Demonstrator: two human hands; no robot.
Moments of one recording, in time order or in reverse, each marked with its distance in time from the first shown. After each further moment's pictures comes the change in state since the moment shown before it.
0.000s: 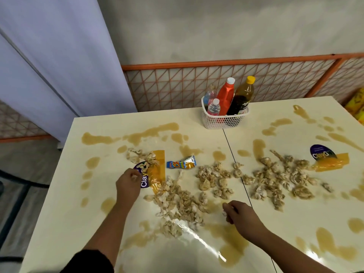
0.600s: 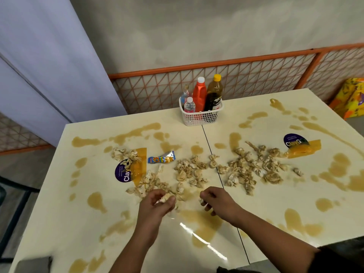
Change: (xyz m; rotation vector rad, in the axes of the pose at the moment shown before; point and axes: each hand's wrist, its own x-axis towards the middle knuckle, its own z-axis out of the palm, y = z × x) left_hand -0.218 0.115 0.045 -0.641 -0.302 -0.248; right_hand -0.028 0.020 -0.040 0.388 -0.205 -0.035
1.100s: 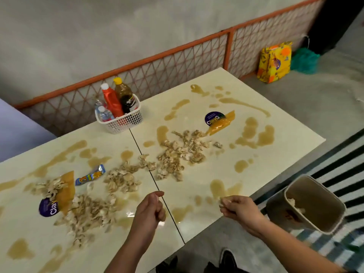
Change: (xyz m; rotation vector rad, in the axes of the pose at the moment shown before) left_hand -0.075 -0.051 0.196 0.191 -0.359 -0.017; right_hand -0.139 0.200 -0.192 0.720 0.365 0.153
